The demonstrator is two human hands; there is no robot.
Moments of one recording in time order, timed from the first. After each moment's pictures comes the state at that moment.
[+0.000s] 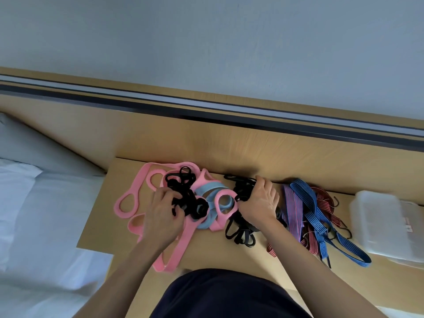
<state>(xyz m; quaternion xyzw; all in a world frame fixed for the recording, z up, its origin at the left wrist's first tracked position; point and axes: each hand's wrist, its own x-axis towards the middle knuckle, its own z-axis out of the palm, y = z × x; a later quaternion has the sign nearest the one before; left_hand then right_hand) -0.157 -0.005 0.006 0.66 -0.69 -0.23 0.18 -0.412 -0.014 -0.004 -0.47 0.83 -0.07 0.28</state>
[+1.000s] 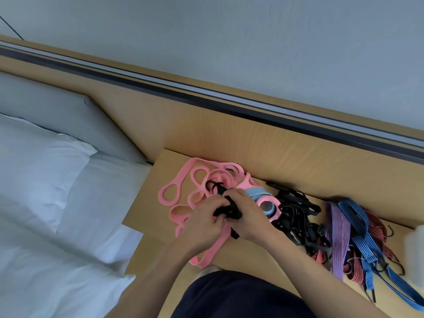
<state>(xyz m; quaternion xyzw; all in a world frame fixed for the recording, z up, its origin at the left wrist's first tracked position) -0.140 0.021 0.045 0.57 -0.66 -0.42 0.25 -0.303 -0.007 0.021 -0.70 0.53 -0.19 0.45</state>
